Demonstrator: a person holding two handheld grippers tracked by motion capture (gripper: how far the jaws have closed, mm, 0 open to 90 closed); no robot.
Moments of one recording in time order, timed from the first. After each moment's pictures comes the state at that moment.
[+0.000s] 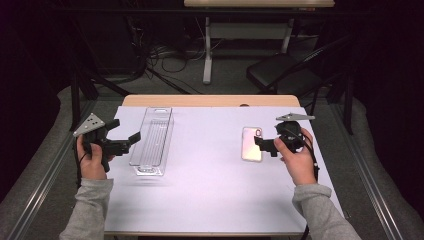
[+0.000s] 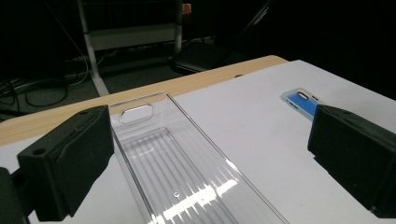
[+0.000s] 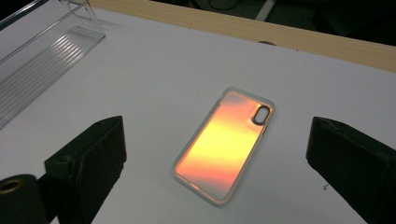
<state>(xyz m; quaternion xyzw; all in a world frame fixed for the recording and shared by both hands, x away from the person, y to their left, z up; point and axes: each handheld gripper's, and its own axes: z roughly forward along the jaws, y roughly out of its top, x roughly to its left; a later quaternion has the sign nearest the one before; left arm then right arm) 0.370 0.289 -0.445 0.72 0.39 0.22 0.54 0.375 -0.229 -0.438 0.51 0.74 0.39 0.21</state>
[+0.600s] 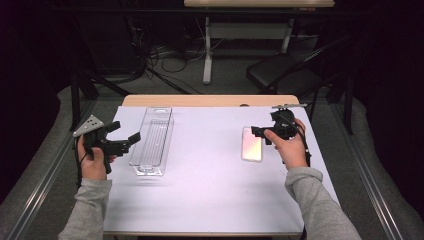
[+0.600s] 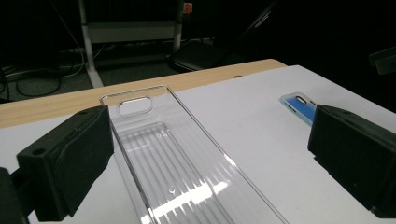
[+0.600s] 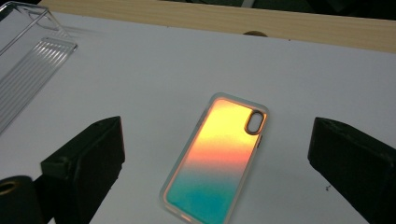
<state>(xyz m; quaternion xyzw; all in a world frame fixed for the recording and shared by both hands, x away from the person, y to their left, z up) 0.372 0.292 -0.455 0.70 0.41 0.20 0.55 0.419 -0.225 -0.446 0.56 0.72 0.37 0.19</state>
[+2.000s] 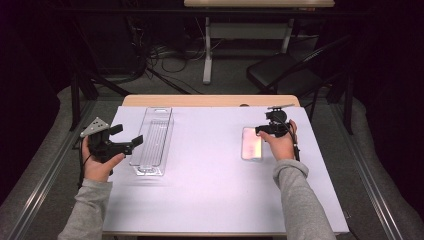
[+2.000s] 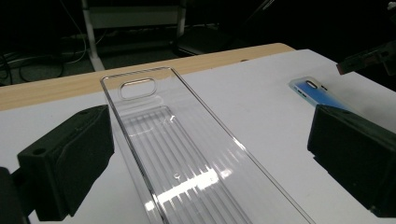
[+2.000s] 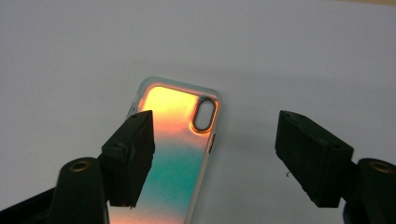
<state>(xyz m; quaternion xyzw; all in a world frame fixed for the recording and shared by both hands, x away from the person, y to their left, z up) 0.378 0.291 -0.466 0.72 0.42 0.20 0.52 0.468 -0.228 -0.498 0.63 0.70 0.28 0.20</state>
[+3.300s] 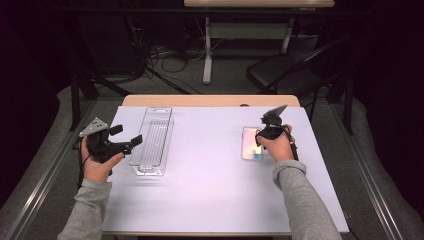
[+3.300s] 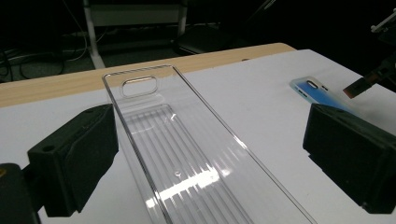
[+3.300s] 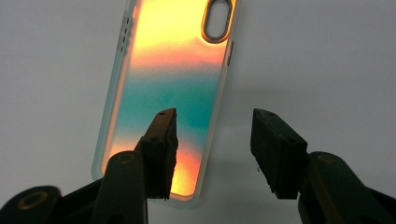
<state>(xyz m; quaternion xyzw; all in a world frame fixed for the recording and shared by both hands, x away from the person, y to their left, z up) 0.377 0.293 -0.466 0.71 0.42 0.19 0.52 0.467 -0.214 -0.504 0.69 0.70 0.15 0.08</state>
